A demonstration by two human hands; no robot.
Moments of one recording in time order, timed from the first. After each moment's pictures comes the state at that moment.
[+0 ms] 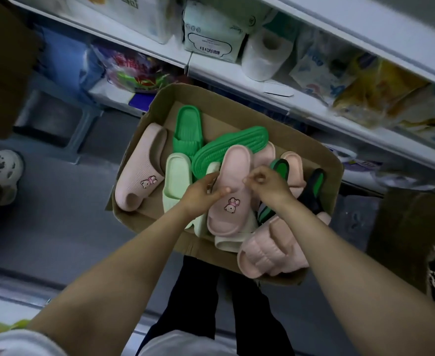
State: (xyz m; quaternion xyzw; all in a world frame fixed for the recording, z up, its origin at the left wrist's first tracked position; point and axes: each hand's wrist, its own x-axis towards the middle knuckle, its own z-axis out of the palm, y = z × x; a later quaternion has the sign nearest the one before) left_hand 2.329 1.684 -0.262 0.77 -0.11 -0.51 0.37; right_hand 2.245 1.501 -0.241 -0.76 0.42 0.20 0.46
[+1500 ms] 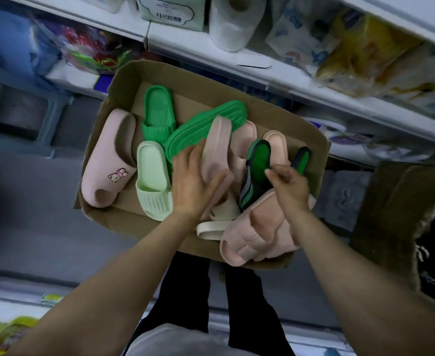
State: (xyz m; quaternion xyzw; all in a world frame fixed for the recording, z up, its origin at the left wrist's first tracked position) left_hand 2.288 1.632 -0.258 0.89 -0.20 -0.20 0.37; right_hand 2.158 1.445 -0.279 -0.64 0.60 0.01 0.49
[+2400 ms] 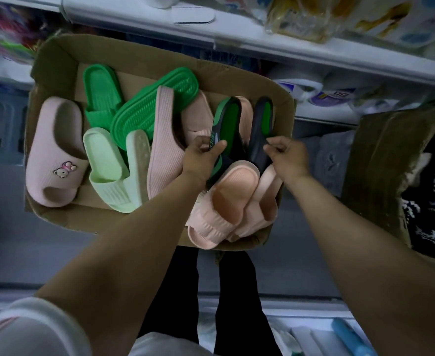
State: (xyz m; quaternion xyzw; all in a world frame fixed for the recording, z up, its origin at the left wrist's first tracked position) left_hand 2.222 1.525 -0.320 0.74 0.09 -0.46 0.48; right_hand 2.092 1.372 -0.307 -0.69 0.57 0.03 0.44
